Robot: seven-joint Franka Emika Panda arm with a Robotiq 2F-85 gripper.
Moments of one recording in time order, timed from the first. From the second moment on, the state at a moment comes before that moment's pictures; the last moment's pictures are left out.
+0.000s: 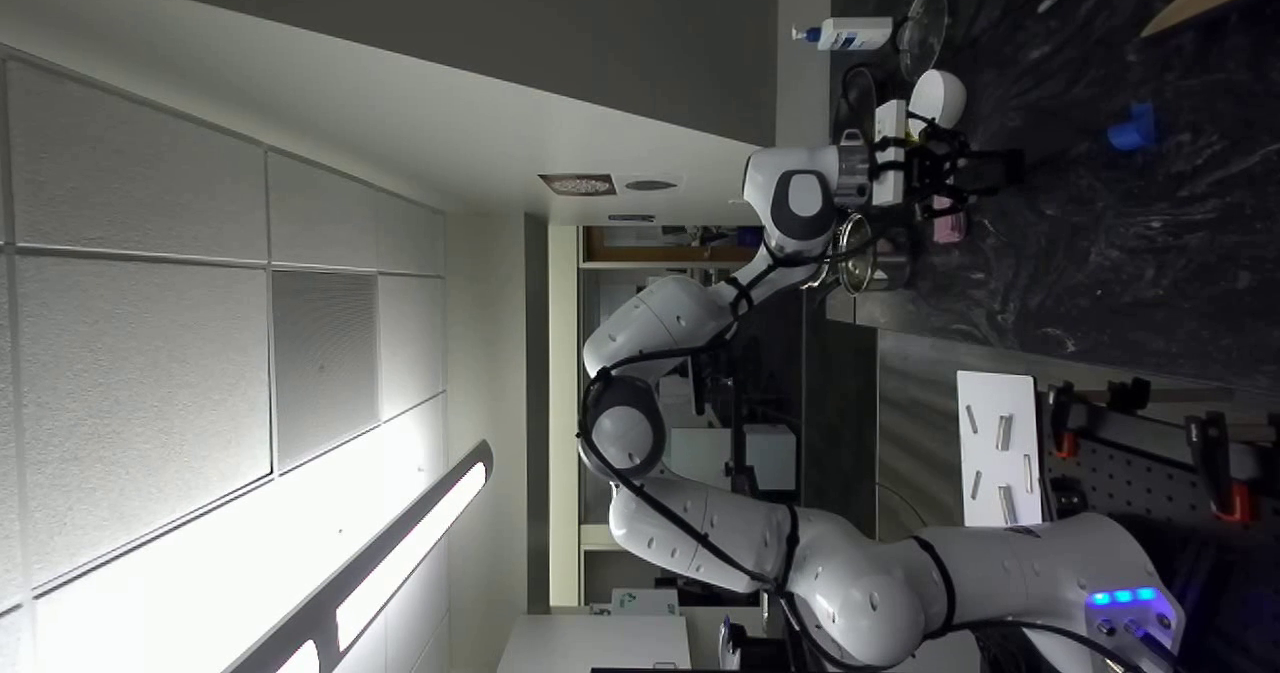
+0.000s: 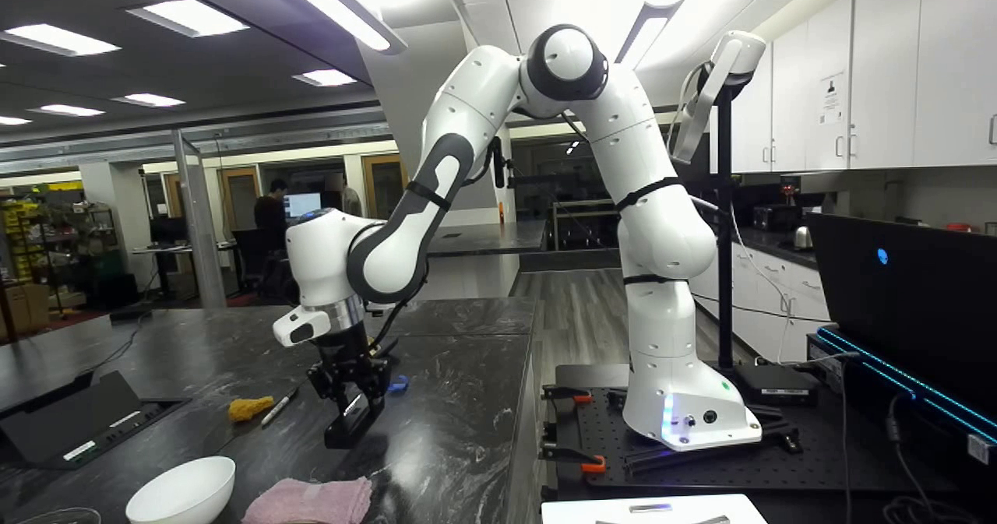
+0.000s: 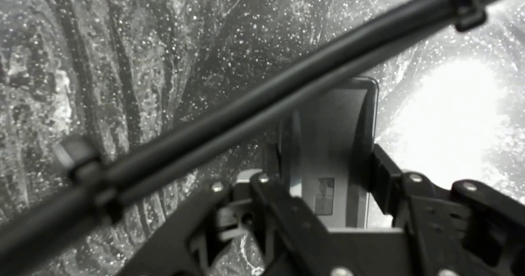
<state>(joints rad) 0.06 0.30 0.17 -2.20 -0.28 2.43 -1.14</state>
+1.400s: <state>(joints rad) 0.05 0.30 0.08 -2.27 -0.38 2.43 -1.08</state>
